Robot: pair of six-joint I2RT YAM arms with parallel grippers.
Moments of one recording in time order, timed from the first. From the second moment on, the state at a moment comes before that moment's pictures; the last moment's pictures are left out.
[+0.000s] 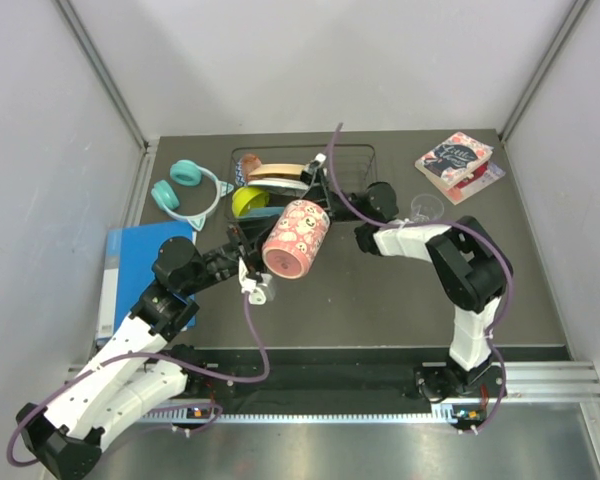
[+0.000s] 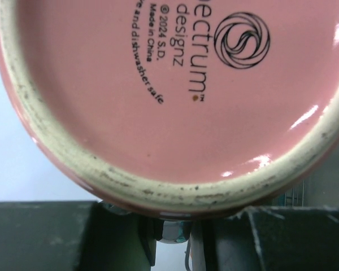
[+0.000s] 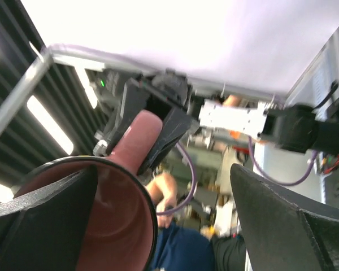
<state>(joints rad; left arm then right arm) -0.60 0.71 0.68 0.10 0.52 1.13 0.66 1.90 1.09 1.38 -1.09 2.00</state>
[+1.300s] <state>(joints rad) -0.63 1.32 1.21 -0.09 0.40 0.87 0.00 1.50 0.91 1.30 -1.02 2.01</state>
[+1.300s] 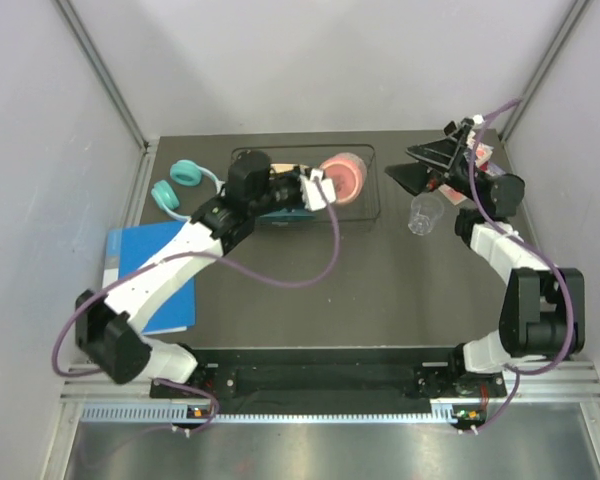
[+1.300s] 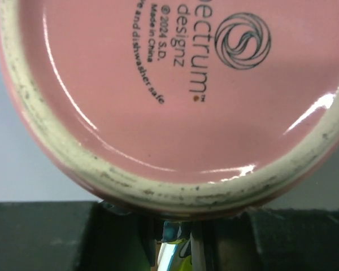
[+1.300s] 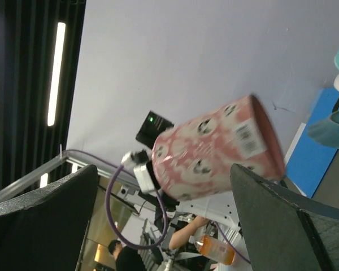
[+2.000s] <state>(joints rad) -0.63 1.99 2.08 -0.59 0.15 0.49 -0.04 1.01 0.57 1.32 -1.06 1.93</state>
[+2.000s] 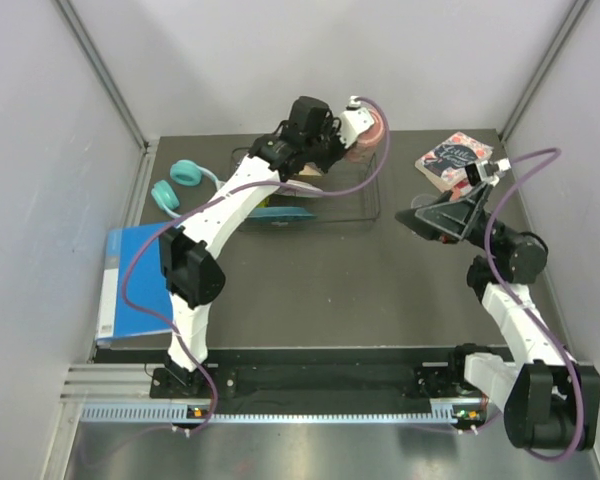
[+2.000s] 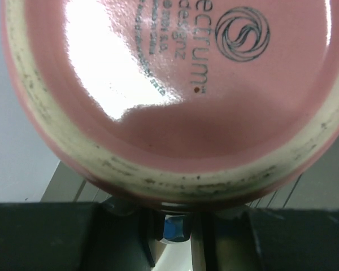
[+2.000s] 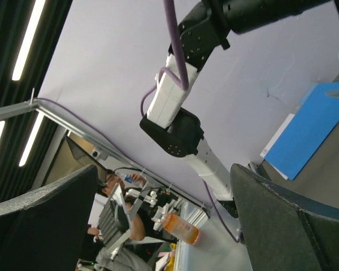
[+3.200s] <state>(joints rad) -0.63 2.19 1.92 -0.30 -0.08 -0.01 -0.06 0.93 0.42 1.31 -1.10 1.82</state>
